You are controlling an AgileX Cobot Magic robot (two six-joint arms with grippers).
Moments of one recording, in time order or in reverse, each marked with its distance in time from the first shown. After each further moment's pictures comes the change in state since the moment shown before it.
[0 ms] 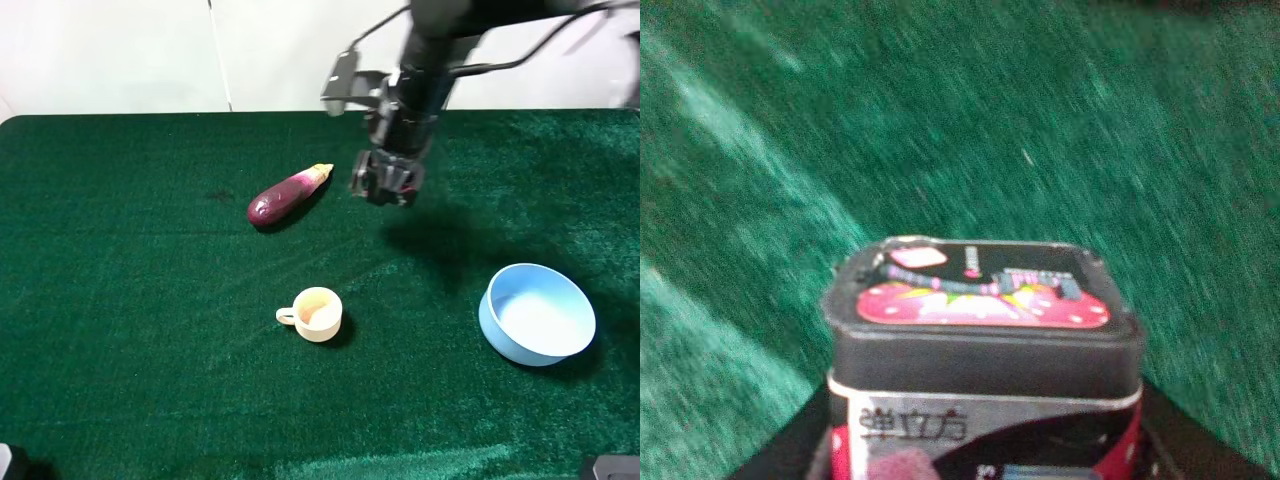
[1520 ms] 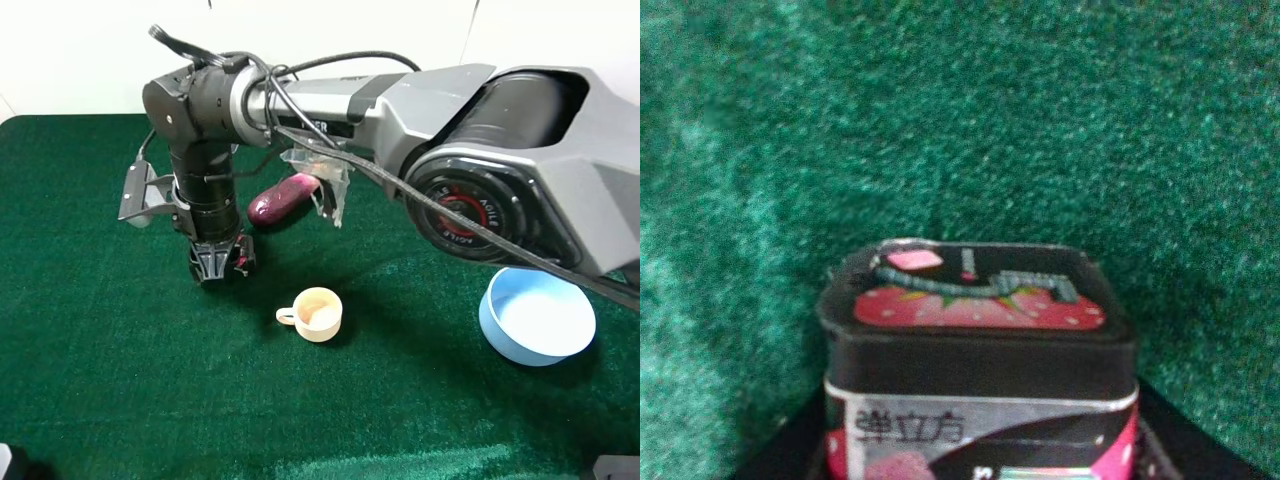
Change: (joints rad) left arm 0.000 0.000 0.000 0.000 0.000 0.000; right arm 0.407 0.539 -0.679 0.009 0.246 0.003
